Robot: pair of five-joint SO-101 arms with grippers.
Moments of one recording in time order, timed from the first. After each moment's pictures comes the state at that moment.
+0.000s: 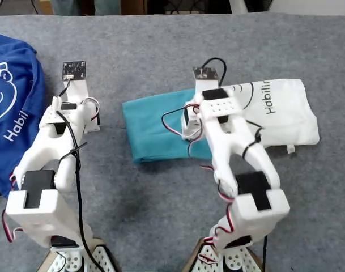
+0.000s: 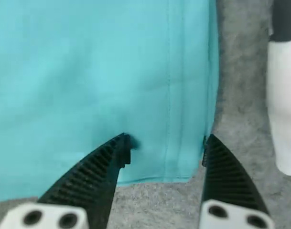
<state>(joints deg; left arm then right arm) -8.2 8.6 27.2 36.3 1.6 -10.6 11.3 16.7 68.9 -11.5</state>
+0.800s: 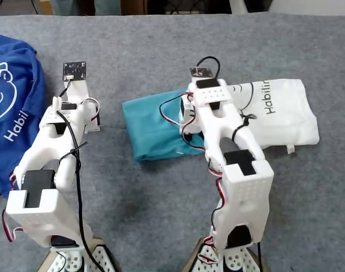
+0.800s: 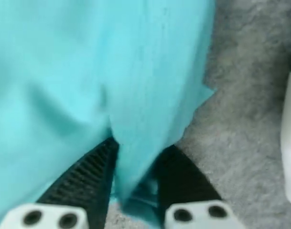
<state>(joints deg) -8.2 8.6 27.2 36.3 1.6 -10.5 29.0 0.0 75.6 -11.9</state>
